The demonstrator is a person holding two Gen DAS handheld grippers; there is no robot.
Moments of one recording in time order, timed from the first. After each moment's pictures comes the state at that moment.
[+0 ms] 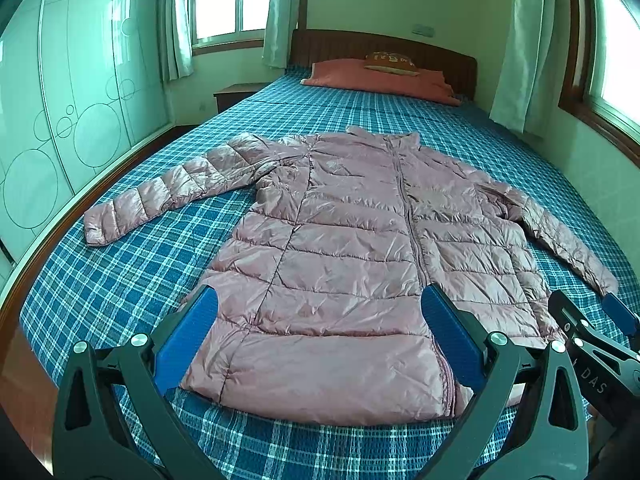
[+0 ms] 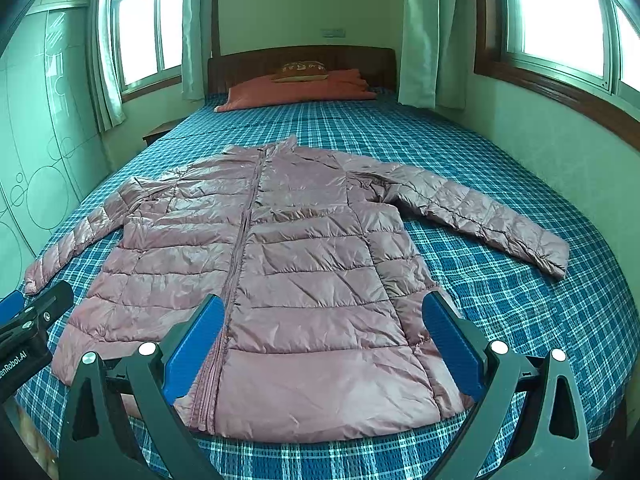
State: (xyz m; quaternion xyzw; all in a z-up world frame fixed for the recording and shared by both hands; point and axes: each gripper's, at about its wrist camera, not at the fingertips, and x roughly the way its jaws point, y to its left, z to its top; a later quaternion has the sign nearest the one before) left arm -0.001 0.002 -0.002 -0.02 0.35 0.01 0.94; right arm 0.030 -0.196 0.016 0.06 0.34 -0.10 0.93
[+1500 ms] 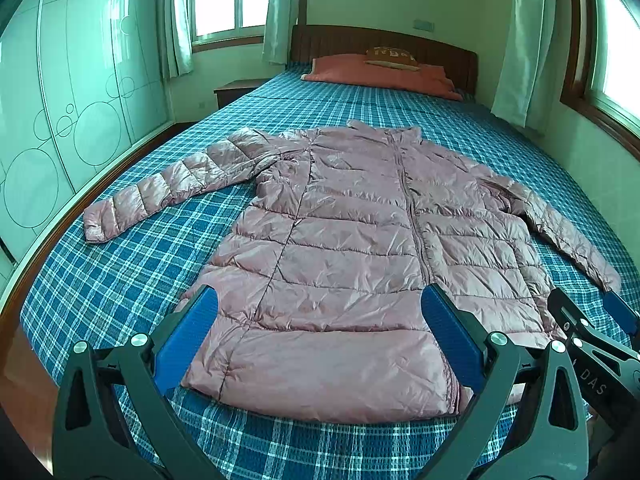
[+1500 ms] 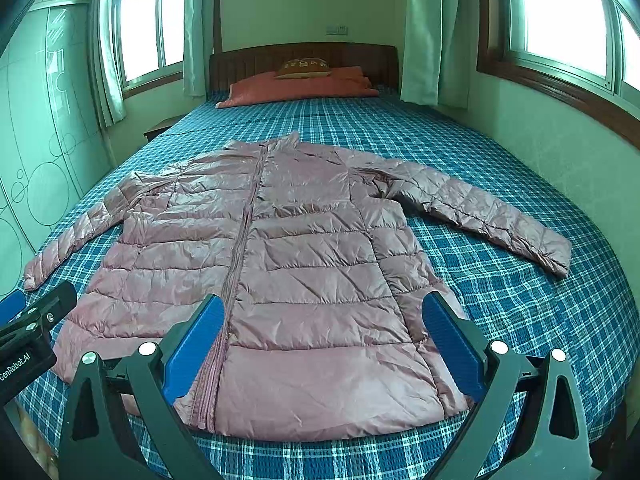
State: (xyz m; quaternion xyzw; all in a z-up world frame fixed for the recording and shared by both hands) left arm -0.003 0.001 -0.003 -0.02 0.35 0.01 0.94; right arm 0.029 -0.193 0.012 0.05 0.34 -0.10 0.93
